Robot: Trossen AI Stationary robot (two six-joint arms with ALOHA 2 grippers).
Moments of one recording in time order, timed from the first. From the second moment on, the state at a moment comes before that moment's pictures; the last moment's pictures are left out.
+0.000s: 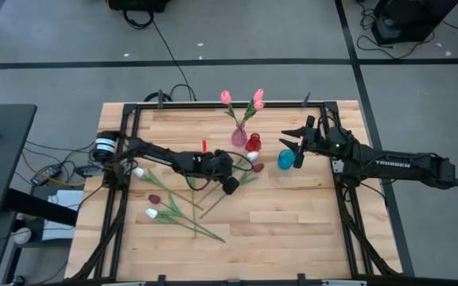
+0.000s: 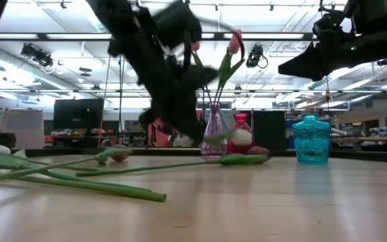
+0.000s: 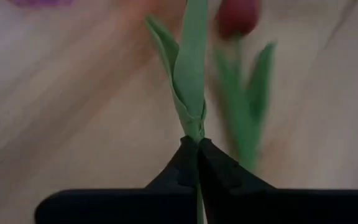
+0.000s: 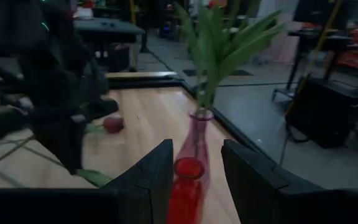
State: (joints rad) left arm -0.02 1.82 1.10 -0.18 -0.22 -0.68; right arm -0.37 0.64 0.24 0.30 0.02 -0.09
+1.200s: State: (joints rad) left arm 0.11 1.93 1.23 0.93 -0.20 0.21; right arm -0.40 0.46 0.24 0.11 0.14 -0.10
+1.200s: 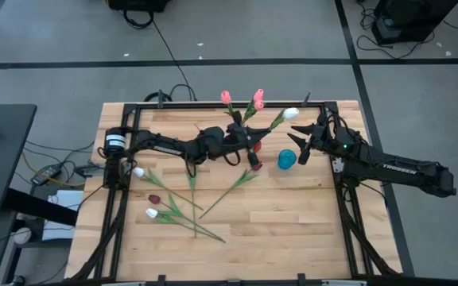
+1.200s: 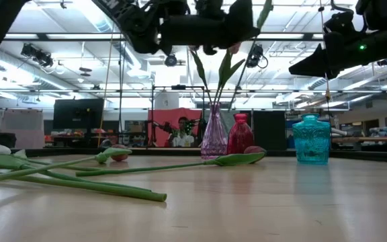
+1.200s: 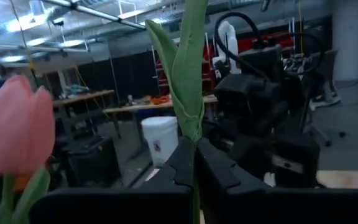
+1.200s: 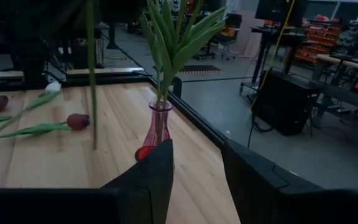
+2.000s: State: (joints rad) left arm 0.22 2.06 1.37 1.03 -0.10 0.23; right arm -0.40 0.47 0.24 0.13 0.10 -0.10
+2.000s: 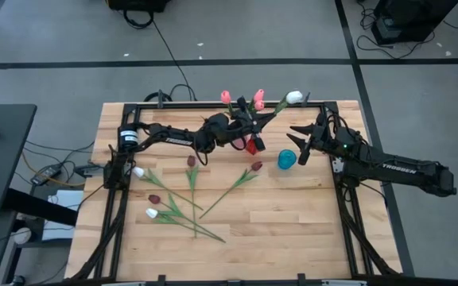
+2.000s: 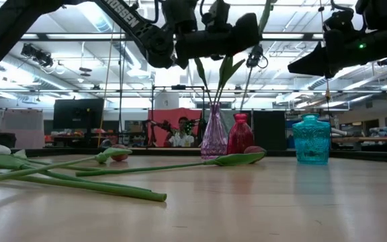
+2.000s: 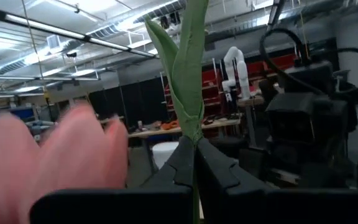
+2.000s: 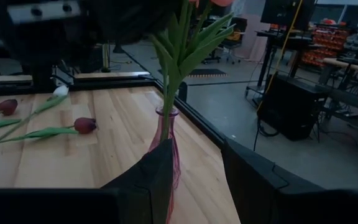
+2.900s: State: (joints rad) left arm 0.20 2.07 1.31 0.90 -0.21 0.17; right arm -0.40 0.47 0.24 0.13 0.10 -0.10
